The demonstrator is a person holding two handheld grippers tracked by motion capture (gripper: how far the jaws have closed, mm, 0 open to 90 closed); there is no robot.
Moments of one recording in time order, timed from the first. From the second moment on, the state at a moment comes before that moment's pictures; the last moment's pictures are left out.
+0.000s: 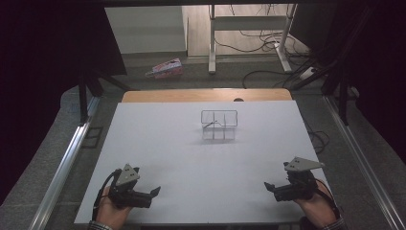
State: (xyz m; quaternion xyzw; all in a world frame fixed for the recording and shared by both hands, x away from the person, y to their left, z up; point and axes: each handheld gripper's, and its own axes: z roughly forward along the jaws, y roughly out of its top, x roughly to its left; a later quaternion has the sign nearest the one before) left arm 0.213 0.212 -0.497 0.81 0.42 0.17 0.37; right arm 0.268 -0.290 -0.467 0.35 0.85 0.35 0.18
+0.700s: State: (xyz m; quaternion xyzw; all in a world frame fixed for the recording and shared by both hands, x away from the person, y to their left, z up) left arm 0.212 0.212 -0.497 0.81 0.42 0.17 0.36; right arm 0.262 -0.311 -0.466 0.37 0.84 0.35 0.18
